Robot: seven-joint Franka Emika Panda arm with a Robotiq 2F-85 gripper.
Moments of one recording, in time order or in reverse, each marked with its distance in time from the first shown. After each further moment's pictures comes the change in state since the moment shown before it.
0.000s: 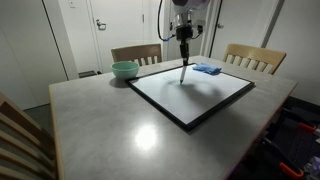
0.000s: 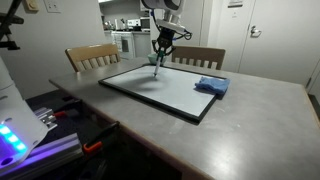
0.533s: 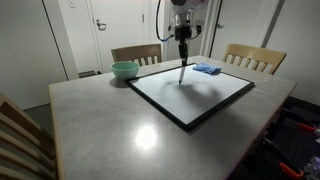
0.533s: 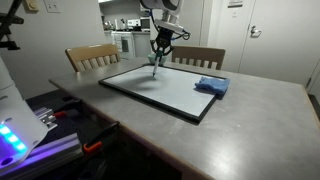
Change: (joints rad) arm 0.012 0.000 0.004 -0.001 0.000 0.000 0.000
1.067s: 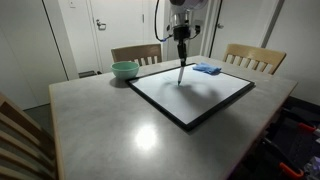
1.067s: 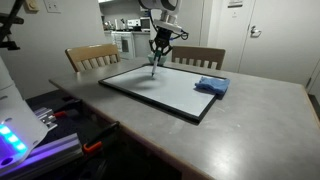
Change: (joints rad) arm 0.011 0.000 0.002 0.000 0.000 0.001 0.000
